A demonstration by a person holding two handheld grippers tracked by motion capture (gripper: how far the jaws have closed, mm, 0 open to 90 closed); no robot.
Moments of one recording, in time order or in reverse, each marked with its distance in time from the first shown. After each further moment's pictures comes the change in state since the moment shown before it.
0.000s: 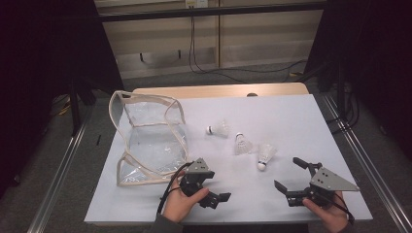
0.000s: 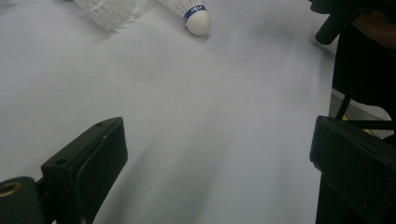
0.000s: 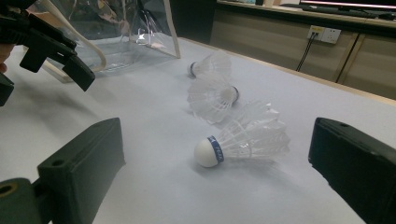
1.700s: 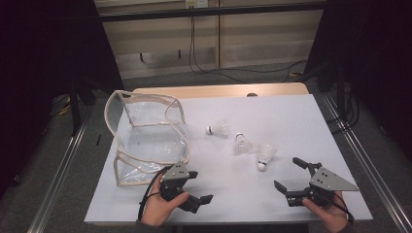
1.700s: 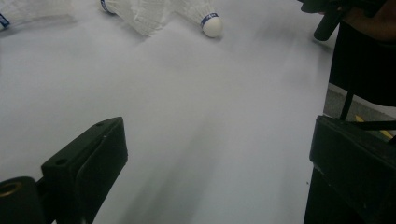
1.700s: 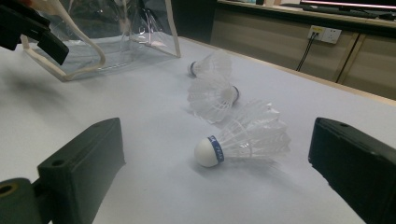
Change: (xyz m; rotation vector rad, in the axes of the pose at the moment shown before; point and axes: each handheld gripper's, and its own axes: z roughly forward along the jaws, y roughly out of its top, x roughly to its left) left arm 0.007 -0.019 -0.051 -0.060 0.049 0.049; right arm 0.000 0.000 0.000 0.007 0.003 -0.007
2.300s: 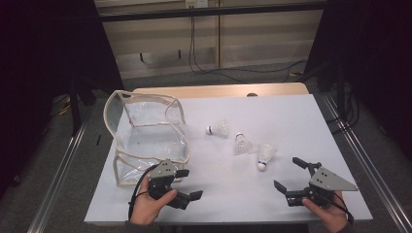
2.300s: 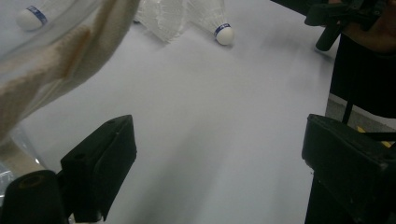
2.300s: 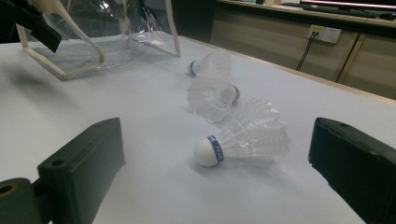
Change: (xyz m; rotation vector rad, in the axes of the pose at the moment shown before) left arm 0.012 -0.006 -0.023 -0.040 0.015 -0.022; right arm 0.000 0.000 0.001 0.006 -0.002 -0.001
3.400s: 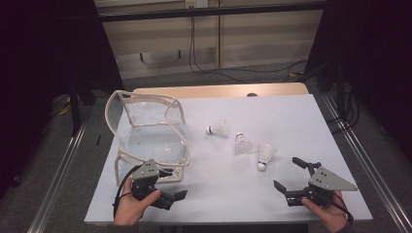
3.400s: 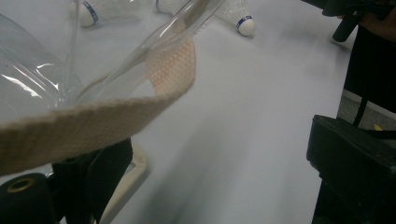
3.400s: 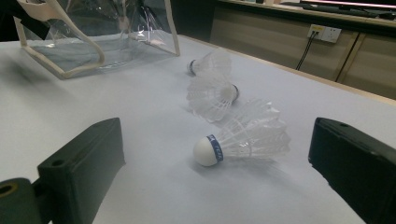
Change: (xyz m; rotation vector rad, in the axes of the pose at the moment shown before) left arm 0.017 -0.011 -0.034 0.019 0.059 0.011; right arm 0.000 0.000 0.001 0.000 -0.001 -0.002
